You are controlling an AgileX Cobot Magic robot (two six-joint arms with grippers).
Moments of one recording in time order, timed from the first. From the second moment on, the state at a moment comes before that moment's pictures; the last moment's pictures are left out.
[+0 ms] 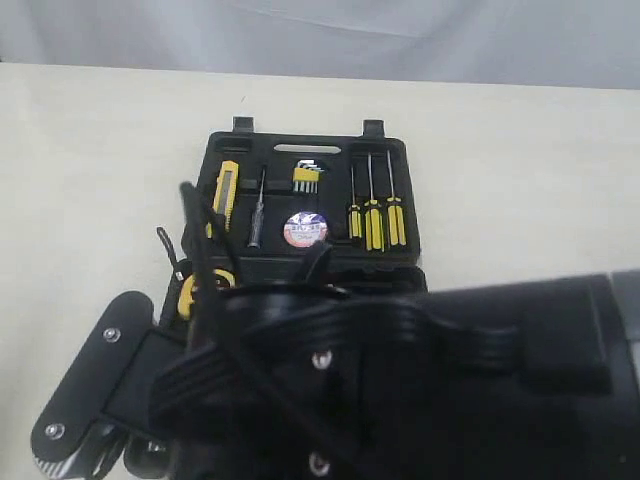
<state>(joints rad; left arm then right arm) -0.10 0.00 0.01 0.01 0.27 -0.18 1.26 1.67 -1.11 -0.36 0.86 0.36</state>
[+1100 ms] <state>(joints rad) -0.10 0.00 0.01 0.01 0.27 -0.18 1.29 1.85 -1.11 -0.44 0.85 0.42</state>
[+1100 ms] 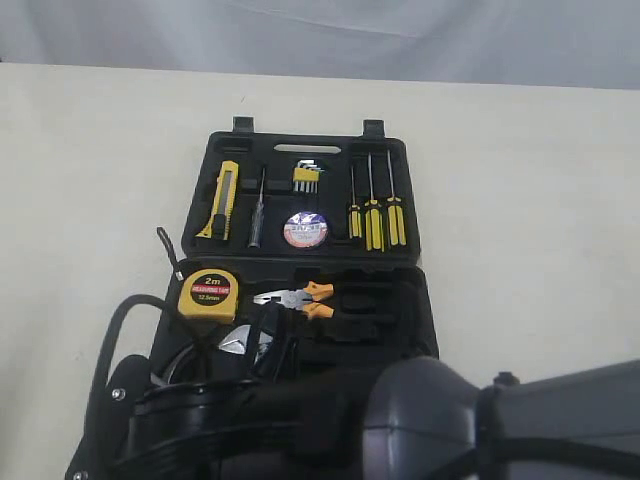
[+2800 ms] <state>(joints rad) -0.10 0.00 0.01 0.01 0.27 -0.18 1.04 1.62 -1.55 -0.28 1.24 -0.42</state>
